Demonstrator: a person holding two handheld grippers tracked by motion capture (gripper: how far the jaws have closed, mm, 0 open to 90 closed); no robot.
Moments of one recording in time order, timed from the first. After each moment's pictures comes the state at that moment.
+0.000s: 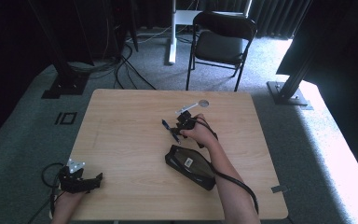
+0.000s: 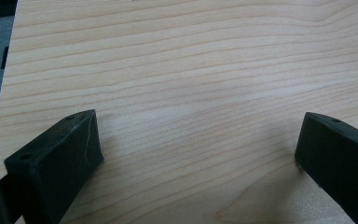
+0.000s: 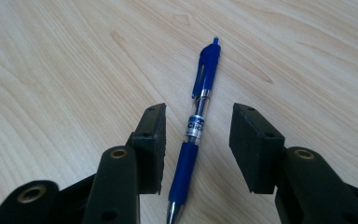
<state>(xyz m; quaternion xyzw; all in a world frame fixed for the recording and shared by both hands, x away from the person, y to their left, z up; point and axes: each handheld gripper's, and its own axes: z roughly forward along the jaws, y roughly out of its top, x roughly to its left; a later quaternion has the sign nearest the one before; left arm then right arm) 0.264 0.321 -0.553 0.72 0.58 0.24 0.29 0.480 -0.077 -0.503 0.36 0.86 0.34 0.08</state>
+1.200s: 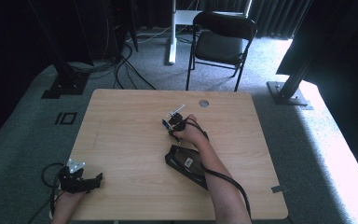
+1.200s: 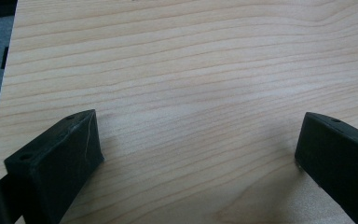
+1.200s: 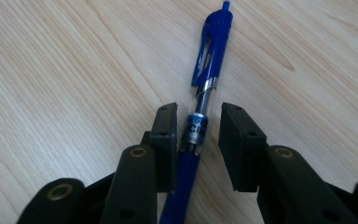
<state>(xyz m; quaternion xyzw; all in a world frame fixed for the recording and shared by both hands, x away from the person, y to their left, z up) 0.264 0.321 -0.553 0.72 0.58 0.24 0.29 0.492 -0.047 -0.525 0.34 0.90 0.26 0.11</state>
